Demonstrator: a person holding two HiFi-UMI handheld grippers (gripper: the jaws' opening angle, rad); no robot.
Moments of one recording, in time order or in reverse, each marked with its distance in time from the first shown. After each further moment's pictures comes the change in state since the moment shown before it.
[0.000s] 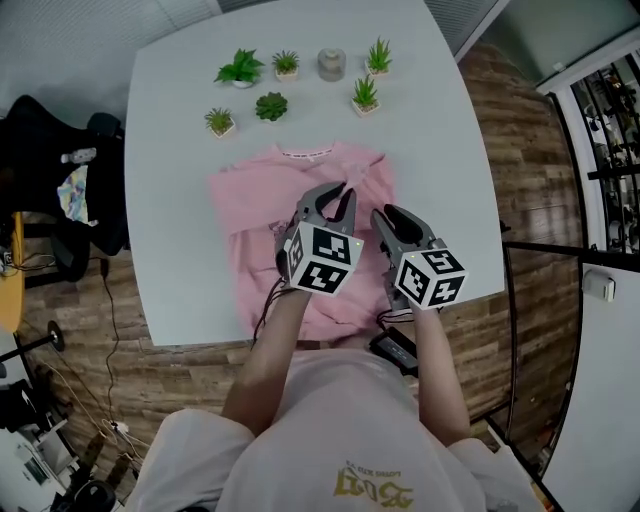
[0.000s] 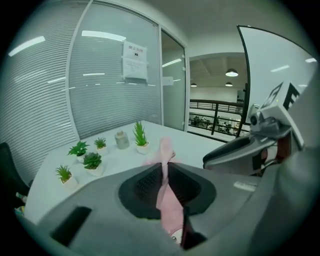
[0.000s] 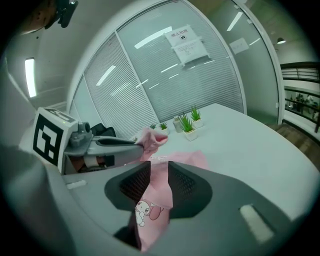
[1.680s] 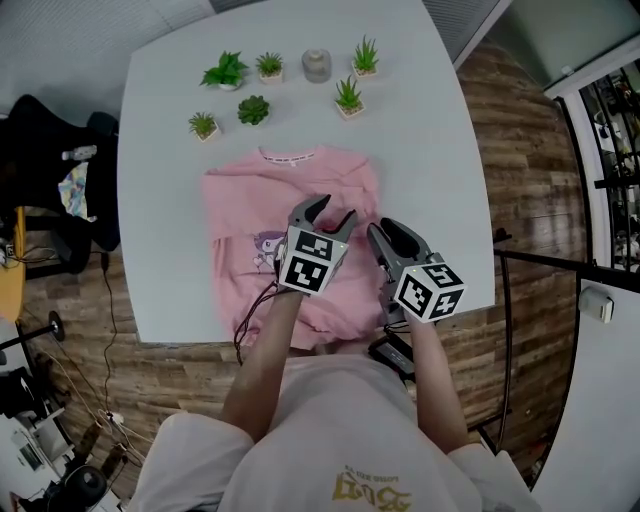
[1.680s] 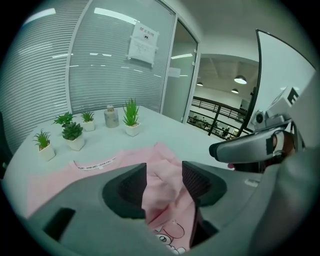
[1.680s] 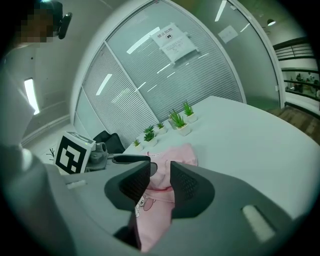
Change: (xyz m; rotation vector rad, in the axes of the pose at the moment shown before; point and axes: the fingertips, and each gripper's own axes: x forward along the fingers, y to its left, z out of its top) left arm 0.051 -0.036 -0.043 -0.165 0.091 -0.067; right arm -0.019 -0.043 -0.018 0.115 -0.001 0.089
